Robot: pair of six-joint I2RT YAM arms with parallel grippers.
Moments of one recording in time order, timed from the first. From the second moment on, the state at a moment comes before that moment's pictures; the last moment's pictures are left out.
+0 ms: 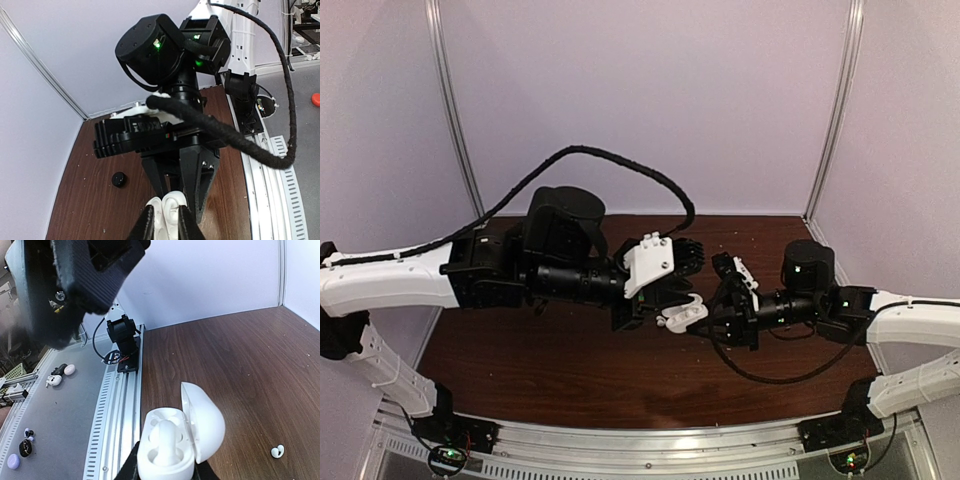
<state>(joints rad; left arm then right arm) -1.30 1.45 1.37 -0.28 0.05 0.41 0.89 1.07 0.64 0.17 -0.65 0.05</state>
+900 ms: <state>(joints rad) -1.26 1.55 1.43 -0.40 0.07 0.37 0.90 1.05 0.67 0.08 -0.61 -0.01</state>
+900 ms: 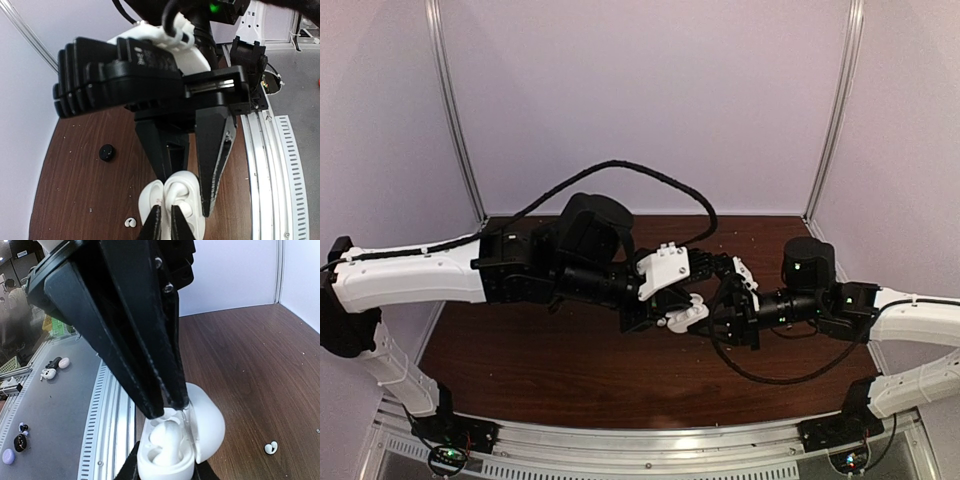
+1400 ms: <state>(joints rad) -1.26 1.53 1.43 -0.40 0.10 0.36 0.90 1.05 0.67 0.08 -0.61 -0.02</state>
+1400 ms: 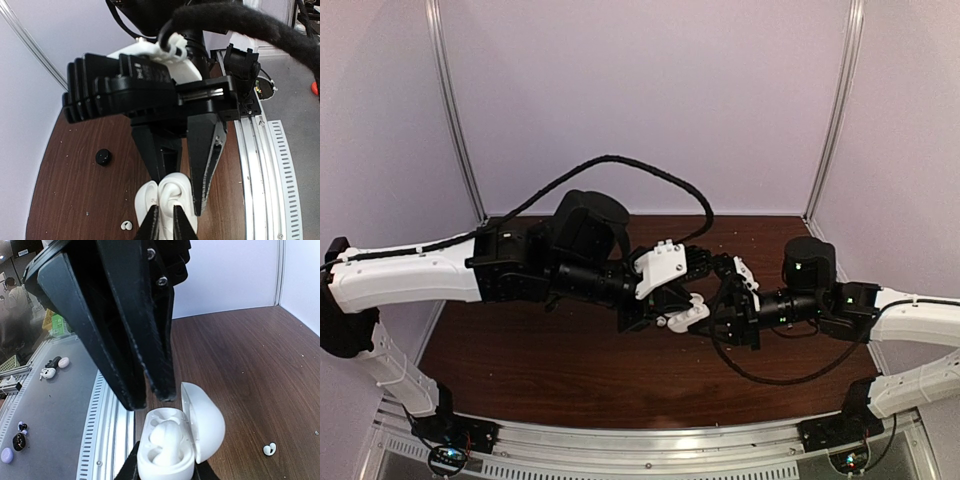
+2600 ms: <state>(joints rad) -1.22 1.60 1.47 -0.46 0.20 0.35 0.91 1.02 0.67 0.03 -0.59 -0.03</state>
